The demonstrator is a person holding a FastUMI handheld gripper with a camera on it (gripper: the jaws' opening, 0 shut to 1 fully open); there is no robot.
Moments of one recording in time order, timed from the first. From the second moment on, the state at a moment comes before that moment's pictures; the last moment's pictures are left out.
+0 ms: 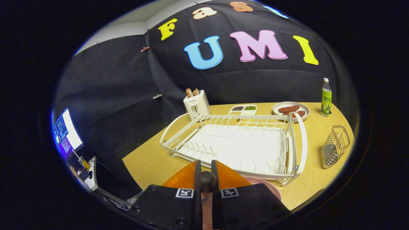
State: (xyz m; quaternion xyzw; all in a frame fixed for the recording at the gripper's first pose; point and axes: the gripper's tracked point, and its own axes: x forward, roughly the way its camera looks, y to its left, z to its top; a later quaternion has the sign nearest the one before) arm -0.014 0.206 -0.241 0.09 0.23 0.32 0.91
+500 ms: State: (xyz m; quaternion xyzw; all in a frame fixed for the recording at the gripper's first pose) arm -0.006 0.155 -0.252 0.05 0.25 0.26 0.93
